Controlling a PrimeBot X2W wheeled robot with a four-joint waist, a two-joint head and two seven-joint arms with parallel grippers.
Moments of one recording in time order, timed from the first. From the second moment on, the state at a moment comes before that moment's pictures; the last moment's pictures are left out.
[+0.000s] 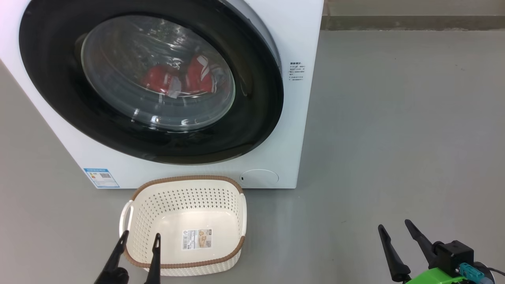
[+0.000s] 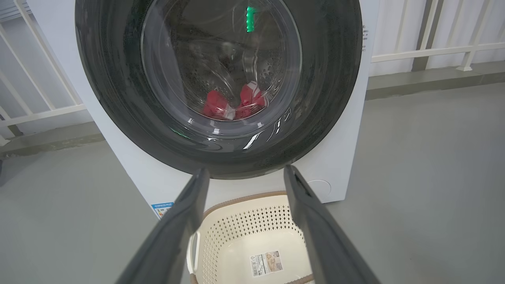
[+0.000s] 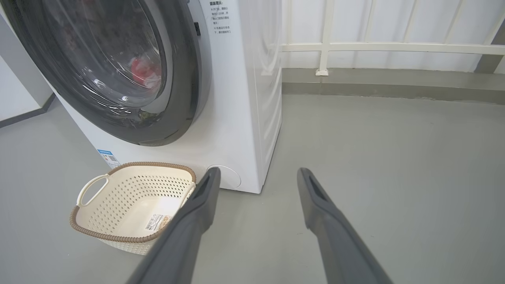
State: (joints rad) left arm 0.04 0.09 -0.17 0.18 -0.07 0.00 -0.25; right arm -0.02 -0.16 0.03 0.32 0.22 0.13 -0.25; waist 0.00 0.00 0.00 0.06
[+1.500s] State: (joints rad) left arm -0.10 0.04 -0.22 0.19 -0.11 -0.02 -0.25; right arm -0.68 -0.32 0.15 0.34 1.06 0.13 -0.23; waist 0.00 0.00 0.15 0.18
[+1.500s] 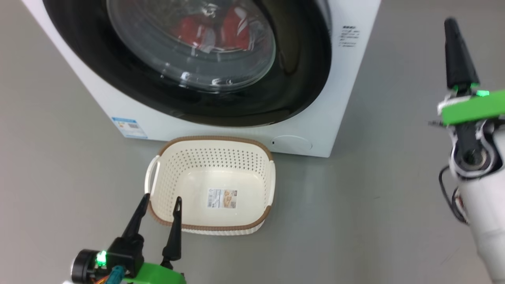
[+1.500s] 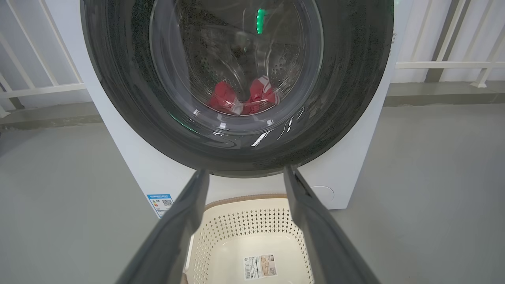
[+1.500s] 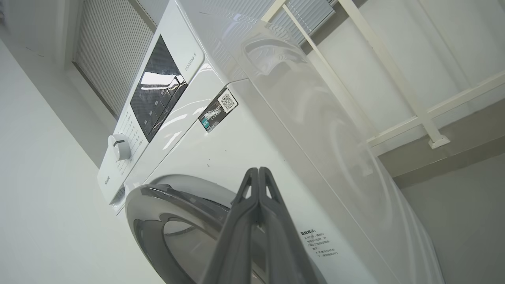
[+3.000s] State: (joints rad) left arm -0.25 0.03 -0.33 0.16 -0.22 0.01 -0.25; right arm -1.21 -0.42 0.31 0.82 1.63 0.13 0.52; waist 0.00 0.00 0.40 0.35
